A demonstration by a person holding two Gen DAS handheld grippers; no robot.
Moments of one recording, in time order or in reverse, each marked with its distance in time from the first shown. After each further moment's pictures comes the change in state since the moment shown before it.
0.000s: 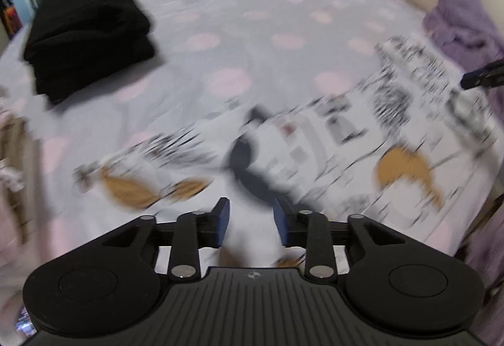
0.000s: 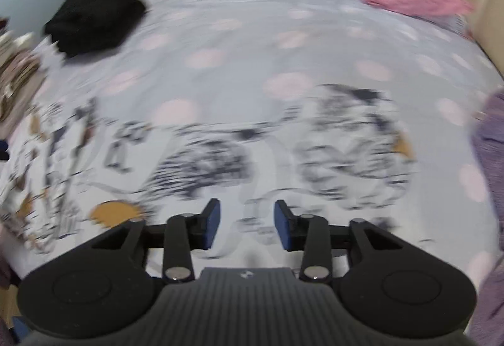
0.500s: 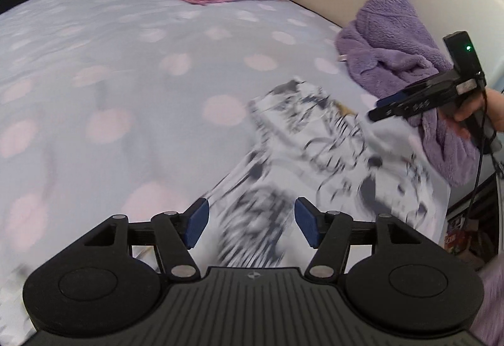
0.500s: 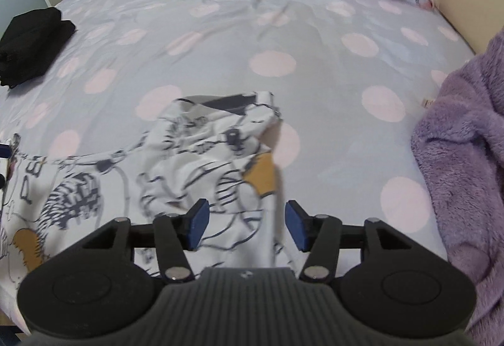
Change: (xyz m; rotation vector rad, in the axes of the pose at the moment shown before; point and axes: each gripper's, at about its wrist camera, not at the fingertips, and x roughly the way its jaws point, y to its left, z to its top) left arm 0.146 -0.153 0.155 0.124 -0.049 -0.293; right arm 0.057 -0.152 0.033 0.085 0.054 -0.014
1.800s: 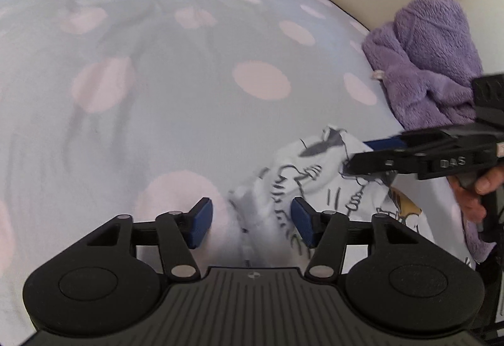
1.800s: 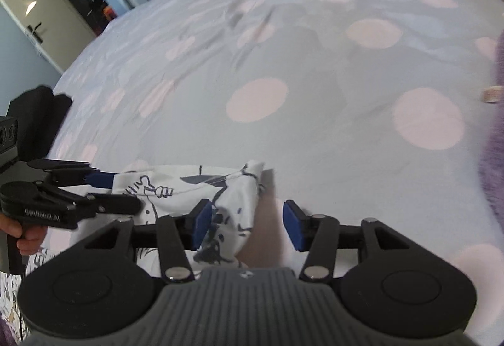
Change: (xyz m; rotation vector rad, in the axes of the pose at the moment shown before) left arm 0.183 0.029 0.105 -0.080 0.081 -0.081; right arm 0.104 -0.059 0.057 0.193 -0.081 0.234
